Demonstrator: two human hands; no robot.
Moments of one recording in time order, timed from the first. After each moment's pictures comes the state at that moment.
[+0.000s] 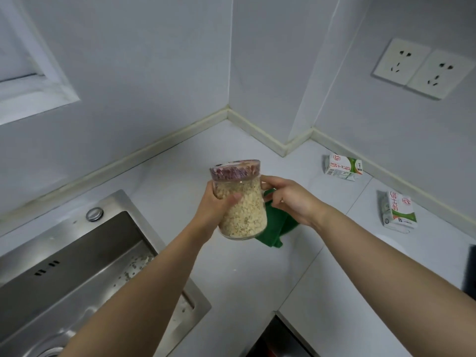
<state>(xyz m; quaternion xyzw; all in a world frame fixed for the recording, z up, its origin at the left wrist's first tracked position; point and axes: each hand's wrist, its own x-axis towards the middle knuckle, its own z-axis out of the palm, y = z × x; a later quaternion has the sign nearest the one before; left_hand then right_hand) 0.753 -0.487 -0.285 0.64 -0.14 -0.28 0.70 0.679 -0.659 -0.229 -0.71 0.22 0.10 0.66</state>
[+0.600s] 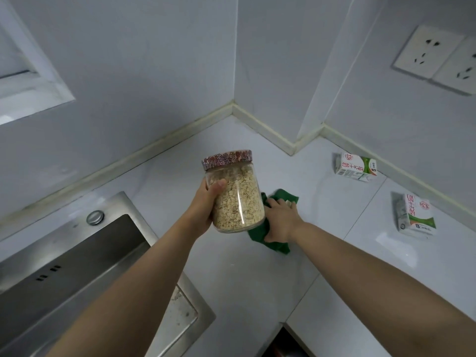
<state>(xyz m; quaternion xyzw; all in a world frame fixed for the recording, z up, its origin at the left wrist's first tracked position) 0.797 -0.481 -0.300 0.57 -0.12 -0.36 0.73 0.704 -0.666 -0.326 -0.97 0.07 0.23 0.01</state>
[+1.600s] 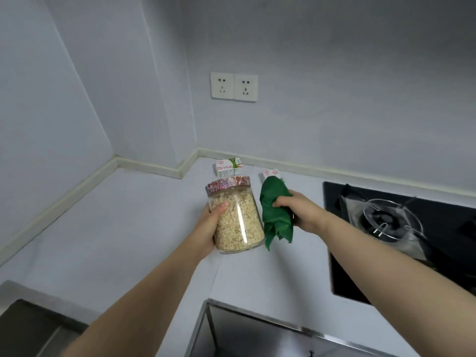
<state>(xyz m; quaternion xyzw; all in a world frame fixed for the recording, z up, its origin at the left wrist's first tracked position) 0.605 -0.601 -0.255 0.52 -0.22 -0.51 0.65 0.430 -0.740 -0.201 -0.60 0.40 -0.13 0.68</state>
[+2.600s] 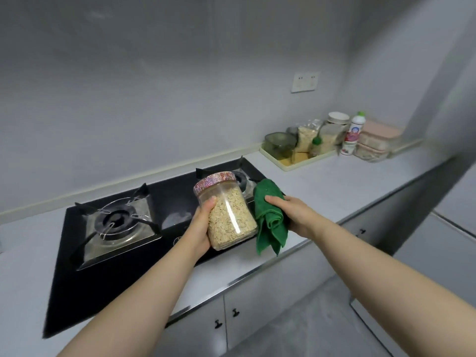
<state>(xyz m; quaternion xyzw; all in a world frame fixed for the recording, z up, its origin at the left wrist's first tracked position) -0.024 -0.770 -0.236 0.40 -0.32 -0.72 0.47 -0.243 -0.739 -0.194 -0.39 0.57 -0.42 0.59</state>
